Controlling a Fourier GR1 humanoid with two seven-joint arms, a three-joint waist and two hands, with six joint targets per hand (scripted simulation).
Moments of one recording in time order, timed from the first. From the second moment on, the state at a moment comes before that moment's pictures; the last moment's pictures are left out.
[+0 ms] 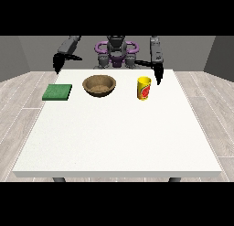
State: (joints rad) left arm -0.43 0.15 0.18 -1.10 0.02 0.05 -0.48; right arm -0.28 -0.21 -0.22 -1.31 -0.17 0.20 -0.32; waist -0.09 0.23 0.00
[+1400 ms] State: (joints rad) left arm -0.61 0.19 0.17 -0.71 -0.24 0.50 -0.69; right arm -0.37 -0.41 -0.34 -1.15 -0.28 0.38 -0.36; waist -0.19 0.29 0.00
